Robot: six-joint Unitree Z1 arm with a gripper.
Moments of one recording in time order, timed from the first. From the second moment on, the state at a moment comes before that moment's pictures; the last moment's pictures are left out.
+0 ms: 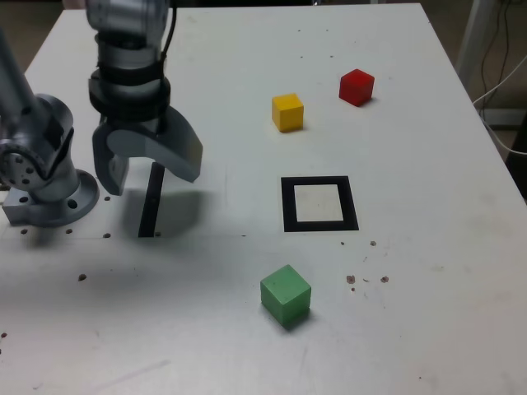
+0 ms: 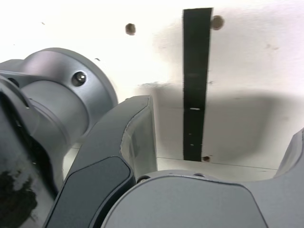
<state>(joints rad) -0.06 1.50 -0.75 1.02 0.02 -0.04</state>
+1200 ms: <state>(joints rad) 0.20 1.81 -1.29 1.21 0.08 0.25</state>
